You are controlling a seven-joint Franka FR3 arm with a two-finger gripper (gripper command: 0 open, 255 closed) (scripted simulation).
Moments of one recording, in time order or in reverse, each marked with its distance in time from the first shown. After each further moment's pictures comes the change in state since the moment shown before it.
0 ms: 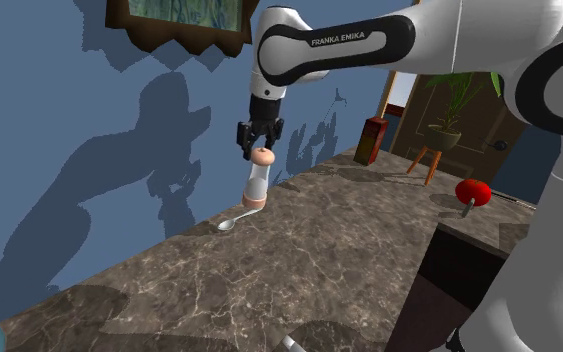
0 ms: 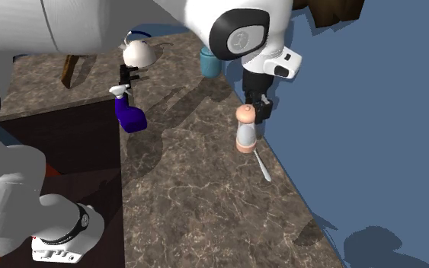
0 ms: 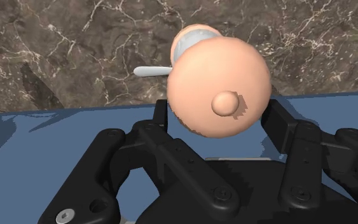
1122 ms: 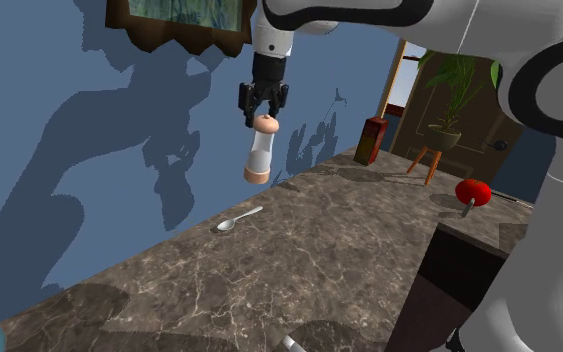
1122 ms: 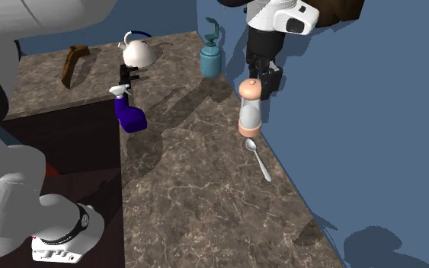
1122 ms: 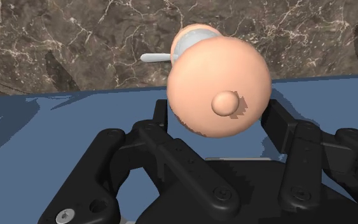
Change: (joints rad) arm 0.005 0.022 0.002 0.262 -0.002 -0.241 0.000
